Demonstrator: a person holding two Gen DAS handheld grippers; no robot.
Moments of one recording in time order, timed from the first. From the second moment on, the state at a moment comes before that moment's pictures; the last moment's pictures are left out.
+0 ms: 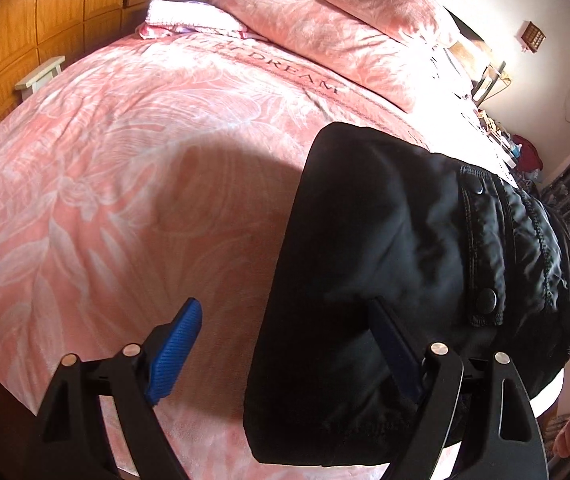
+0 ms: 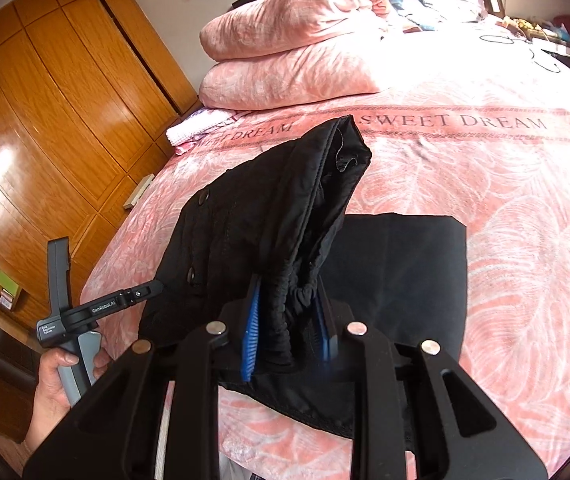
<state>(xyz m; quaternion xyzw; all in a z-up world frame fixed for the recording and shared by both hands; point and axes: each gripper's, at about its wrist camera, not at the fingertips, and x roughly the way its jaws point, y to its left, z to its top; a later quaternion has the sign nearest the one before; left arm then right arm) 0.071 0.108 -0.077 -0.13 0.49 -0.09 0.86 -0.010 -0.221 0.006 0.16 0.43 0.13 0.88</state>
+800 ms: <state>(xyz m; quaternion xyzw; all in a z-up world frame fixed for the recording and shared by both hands) 0.068 0.053 -0.084 -0.05 0.50 -0.13 0.85 -0.038 -0.280 -0.028 0.13 0.47 0.05 0.87</state>
